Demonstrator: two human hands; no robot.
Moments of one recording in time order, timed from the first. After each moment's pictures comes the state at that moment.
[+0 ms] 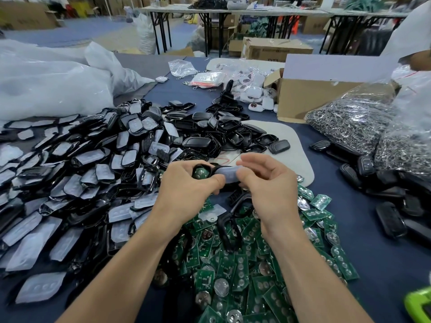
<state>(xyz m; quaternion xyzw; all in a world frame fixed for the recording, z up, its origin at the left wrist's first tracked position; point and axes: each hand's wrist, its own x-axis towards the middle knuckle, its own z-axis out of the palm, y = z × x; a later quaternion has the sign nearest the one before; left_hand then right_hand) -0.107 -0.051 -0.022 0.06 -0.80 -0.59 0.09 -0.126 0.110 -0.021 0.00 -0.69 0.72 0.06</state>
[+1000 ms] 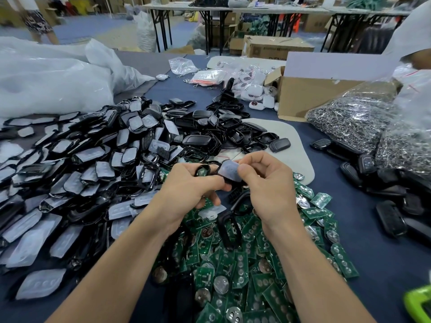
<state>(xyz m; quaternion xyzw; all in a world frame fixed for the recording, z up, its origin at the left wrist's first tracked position) -0.106 -0.051 -0.017 0.05 -0.72 -0.69 -0.05 -0.132 0.111 -0.027 0.06 -0.72 0.69 0.06</state>
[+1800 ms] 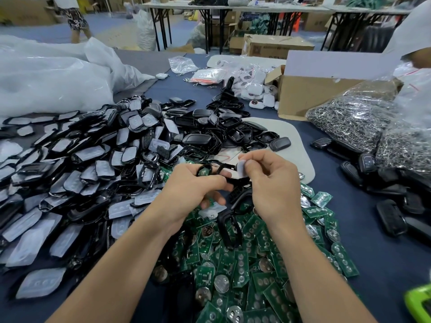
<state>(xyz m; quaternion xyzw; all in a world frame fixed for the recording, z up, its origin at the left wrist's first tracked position) -0.109 -0.048 -0.022 0.08 -0.71 -0.70 -0.05 -0.130 0.114 -0.021 0.05 -0.78 0.61 0.12</state>
